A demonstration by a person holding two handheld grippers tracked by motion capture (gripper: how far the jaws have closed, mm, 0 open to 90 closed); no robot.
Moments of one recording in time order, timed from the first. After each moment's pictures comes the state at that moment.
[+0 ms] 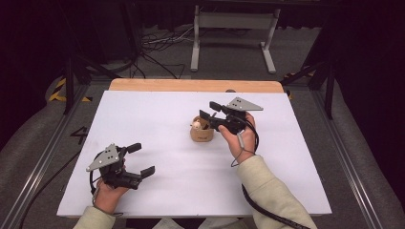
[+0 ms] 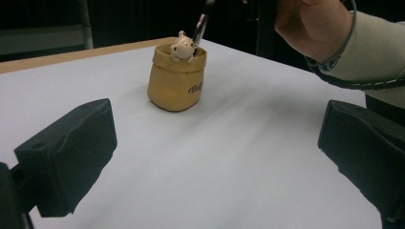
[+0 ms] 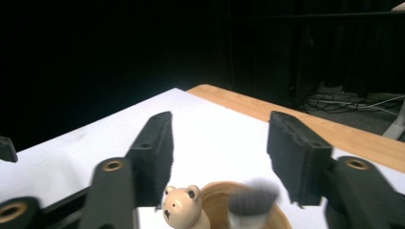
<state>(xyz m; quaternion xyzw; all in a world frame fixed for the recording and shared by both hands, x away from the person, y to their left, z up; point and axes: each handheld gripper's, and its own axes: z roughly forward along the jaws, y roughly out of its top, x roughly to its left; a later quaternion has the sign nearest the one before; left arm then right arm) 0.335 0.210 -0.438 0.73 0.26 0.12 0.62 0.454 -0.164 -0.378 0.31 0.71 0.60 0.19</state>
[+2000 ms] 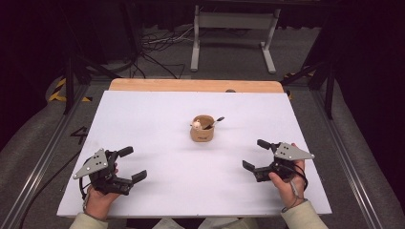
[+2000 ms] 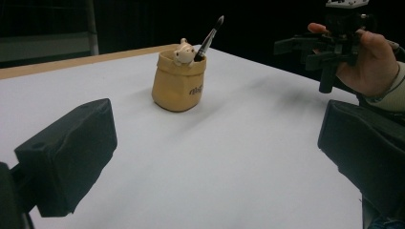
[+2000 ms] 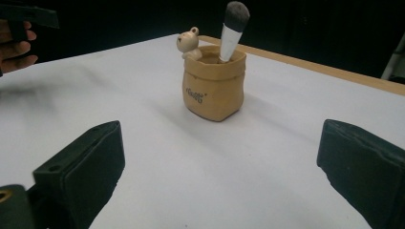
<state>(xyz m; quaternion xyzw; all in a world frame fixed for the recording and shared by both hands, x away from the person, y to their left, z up) 0.318 0.229 -0.435 0.72 0.26 0.12 0.63 0.343 -0.290 -0.431 0.29 0.75 0.56 0.21</state>
